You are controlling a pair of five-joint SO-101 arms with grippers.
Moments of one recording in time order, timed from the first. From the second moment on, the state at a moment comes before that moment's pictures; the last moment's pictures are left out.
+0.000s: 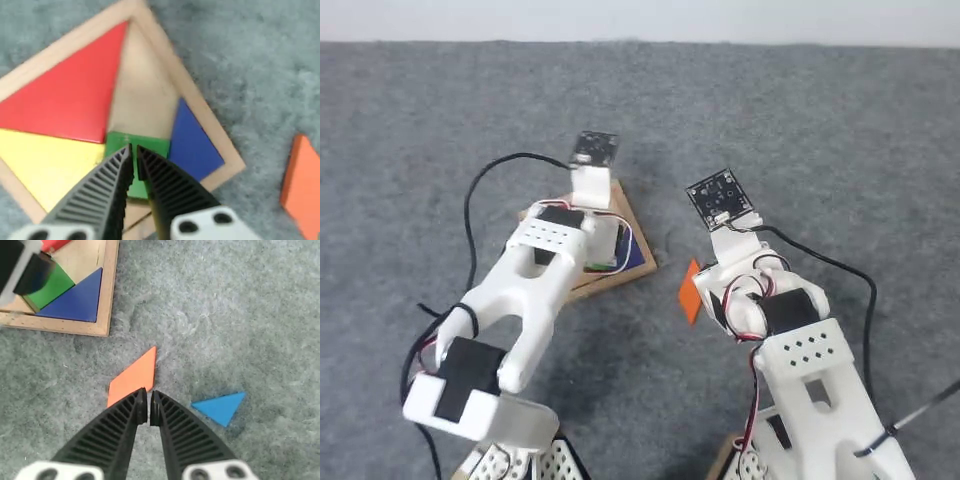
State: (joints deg) left arm 9.0 1.0 37.0 46.3 11.4; right arm -22.3 -47.6 57.8 54.2 9.5
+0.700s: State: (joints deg) left arm -2.5 -30.2 55.9 42.3 10.7; right arm -21.9 -37.6 54.3 62.9 7.1
